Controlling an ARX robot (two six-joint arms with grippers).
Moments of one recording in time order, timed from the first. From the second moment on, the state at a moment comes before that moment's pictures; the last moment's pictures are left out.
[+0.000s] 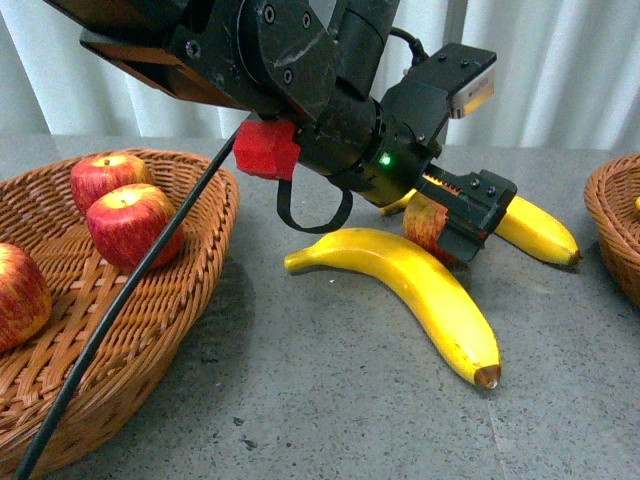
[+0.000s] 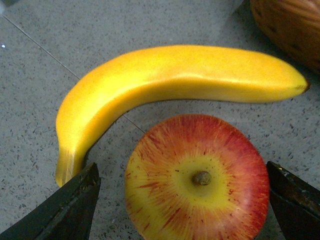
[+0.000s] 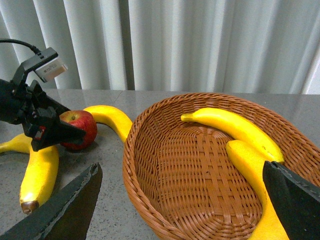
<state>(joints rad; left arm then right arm) -0.52 2.15 1.51 0.00 0.28 0.32 0.00 0.00 0.01 0.00 0.00 0.00</state>
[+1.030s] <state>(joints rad) -0.59 1.71 1.12 0.34 -0.14 0.18 0.00 0.00 0.01 0.00 0.00 0.00</state>
